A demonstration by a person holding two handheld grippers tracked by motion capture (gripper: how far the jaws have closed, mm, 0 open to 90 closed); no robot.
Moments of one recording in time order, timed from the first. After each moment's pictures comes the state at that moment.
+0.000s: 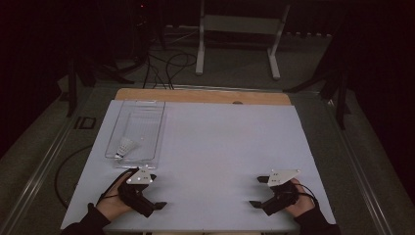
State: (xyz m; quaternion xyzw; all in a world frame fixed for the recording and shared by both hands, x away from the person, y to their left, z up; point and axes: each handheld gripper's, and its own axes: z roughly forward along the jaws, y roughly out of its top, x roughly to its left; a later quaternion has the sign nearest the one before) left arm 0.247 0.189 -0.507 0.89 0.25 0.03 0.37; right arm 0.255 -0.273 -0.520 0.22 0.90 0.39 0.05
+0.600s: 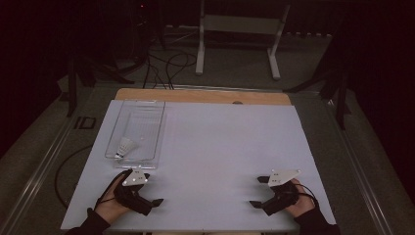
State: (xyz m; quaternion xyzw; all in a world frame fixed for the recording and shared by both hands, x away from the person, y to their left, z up) left arm 0.244 0.201 -0.520 0.88 0.29 0.07 0.37; right arm 0.255 -0.274 -0.521 0.22 0.89 0.39 0.05
